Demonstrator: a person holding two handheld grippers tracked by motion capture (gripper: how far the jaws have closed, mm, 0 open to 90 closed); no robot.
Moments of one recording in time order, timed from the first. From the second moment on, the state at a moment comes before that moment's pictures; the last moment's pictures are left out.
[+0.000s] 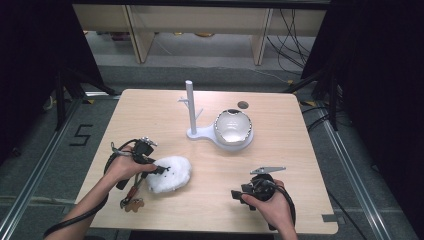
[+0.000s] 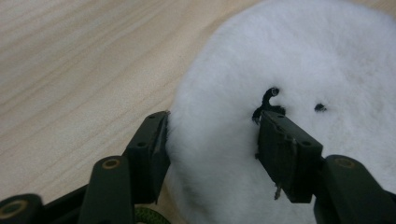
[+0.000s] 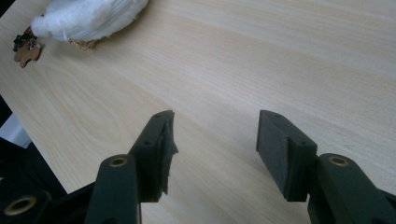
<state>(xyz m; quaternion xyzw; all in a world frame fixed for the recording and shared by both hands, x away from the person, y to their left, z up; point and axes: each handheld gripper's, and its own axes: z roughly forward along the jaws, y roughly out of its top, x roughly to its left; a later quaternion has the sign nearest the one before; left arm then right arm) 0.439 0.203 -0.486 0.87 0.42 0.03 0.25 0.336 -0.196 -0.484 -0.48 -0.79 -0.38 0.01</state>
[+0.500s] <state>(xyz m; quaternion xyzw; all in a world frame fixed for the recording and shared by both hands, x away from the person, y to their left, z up) 0.426 0.203 -0.491 0.87 0.39 0.10 0.28 0.337 -0.195 -0.488 -0.47 -0.79 -0.39 0.02</state>
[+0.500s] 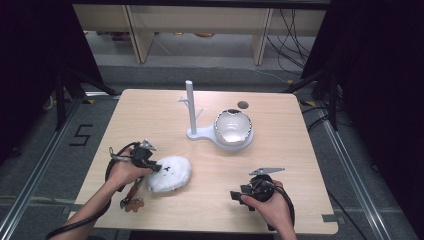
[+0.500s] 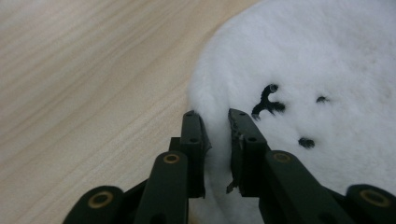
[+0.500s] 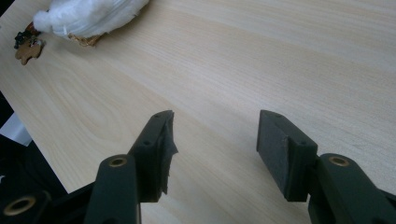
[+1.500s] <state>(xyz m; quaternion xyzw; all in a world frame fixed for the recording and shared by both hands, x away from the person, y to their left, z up) 0.376 0.204 -0.415 0.83 0.32 0.19 0.42 0.341 -0.185 -0.469 -0.47 -0.77 -0.43 -0.04</state>
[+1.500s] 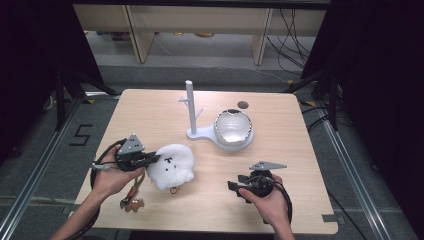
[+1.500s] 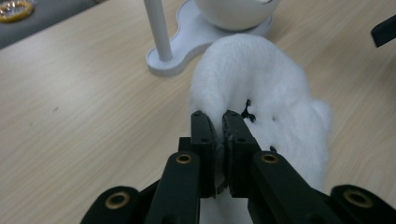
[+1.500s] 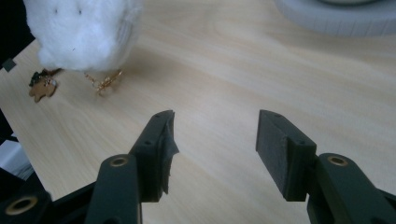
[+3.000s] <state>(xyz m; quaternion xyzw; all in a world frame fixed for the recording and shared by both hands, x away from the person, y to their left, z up) 0.365 0.126 -0.361 0.83 0.19 0.22 0.47 0.360 -0.146 -0.402 -0.41 -0.72 -0.54 -0.12</state>
